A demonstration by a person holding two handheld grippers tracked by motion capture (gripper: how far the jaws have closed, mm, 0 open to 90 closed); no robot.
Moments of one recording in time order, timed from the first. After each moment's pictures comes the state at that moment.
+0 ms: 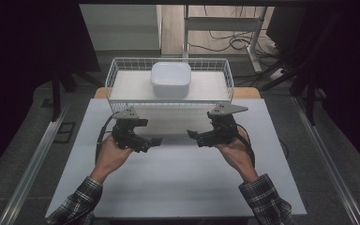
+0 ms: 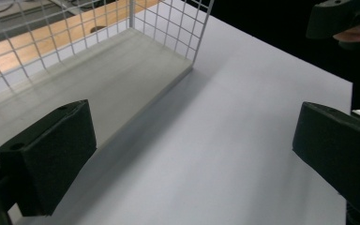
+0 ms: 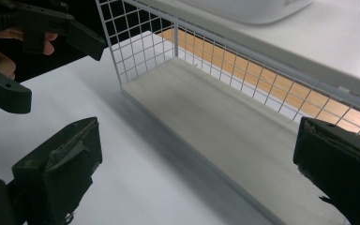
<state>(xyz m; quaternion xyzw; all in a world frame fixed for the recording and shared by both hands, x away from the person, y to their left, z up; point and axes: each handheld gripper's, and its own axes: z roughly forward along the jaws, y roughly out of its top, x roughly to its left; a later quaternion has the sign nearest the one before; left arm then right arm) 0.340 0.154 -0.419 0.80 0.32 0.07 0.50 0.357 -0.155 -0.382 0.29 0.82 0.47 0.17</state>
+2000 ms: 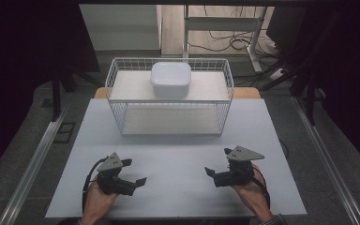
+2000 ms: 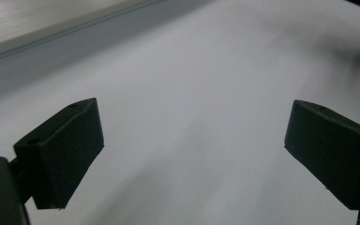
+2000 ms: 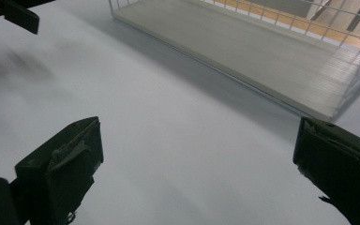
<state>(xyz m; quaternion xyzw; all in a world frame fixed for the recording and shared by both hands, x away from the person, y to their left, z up) 0.246 0.190 -0.519 0.80 0.37 0.10 0.47 0.286 -0.216 -0.468 0.31 0.82 0.45 0.19</state>
